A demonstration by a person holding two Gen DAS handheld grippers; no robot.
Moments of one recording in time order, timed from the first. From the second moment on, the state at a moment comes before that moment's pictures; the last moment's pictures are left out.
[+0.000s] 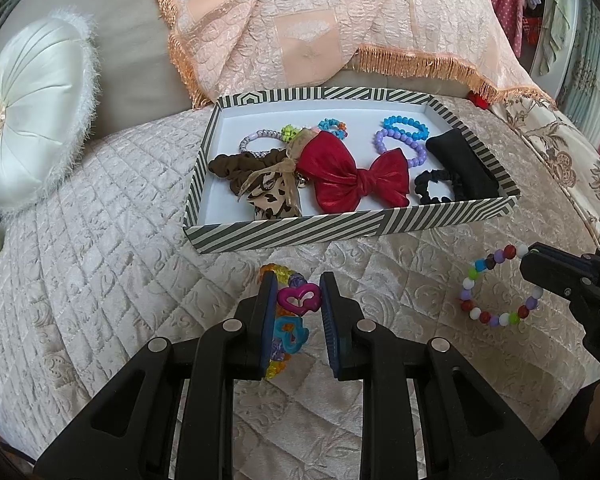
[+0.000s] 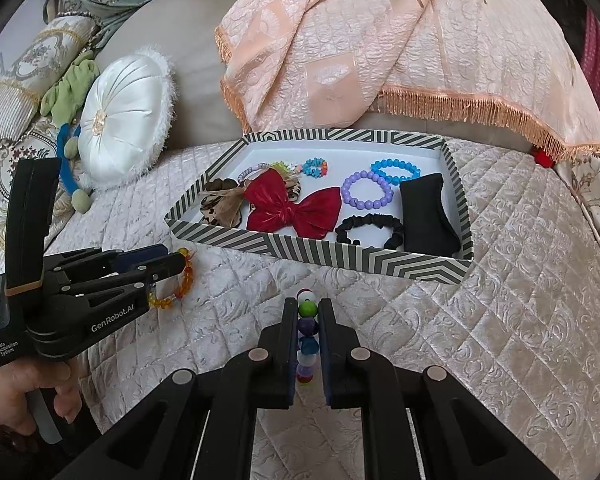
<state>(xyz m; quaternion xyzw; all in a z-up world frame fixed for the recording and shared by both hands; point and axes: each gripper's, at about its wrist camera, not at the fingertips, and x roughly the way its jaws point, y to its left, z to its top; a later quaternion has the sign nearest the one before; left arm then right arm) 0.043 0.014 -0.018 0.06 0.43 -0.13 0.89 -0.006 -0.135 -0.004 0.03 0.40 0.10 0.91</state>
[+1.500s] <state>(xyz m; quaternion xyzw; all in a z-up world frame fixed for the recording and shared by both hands) 0.044 0.015 -0.017 0.06 0.43 -0.12 0.89 -0.007 -0.129 -0.006 0.01 0.40 0.09 0.91</state>
